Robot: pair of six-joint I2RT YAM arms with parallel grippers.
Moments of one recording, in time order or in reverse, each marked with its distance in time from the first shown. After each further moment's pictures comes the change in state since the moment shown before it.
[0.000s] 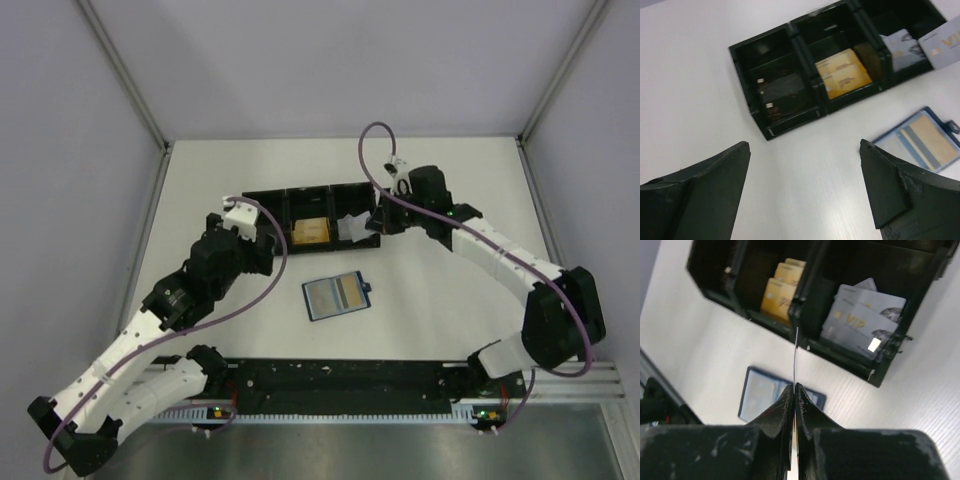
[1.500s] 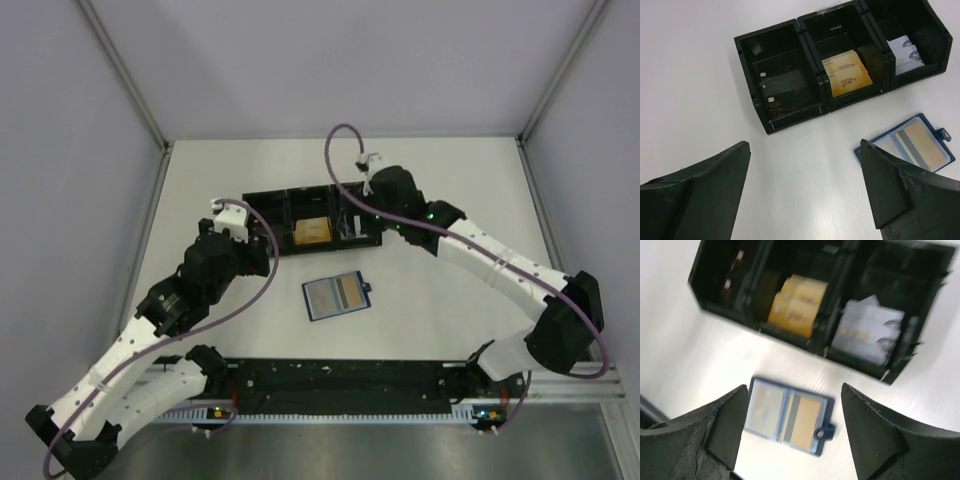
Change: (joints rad) left arm 0.022 -0.032 -0.018 -0.024 -0.067 -0.085; right arm 0.202 0.072 0.280 -0.224 0.427 0.040
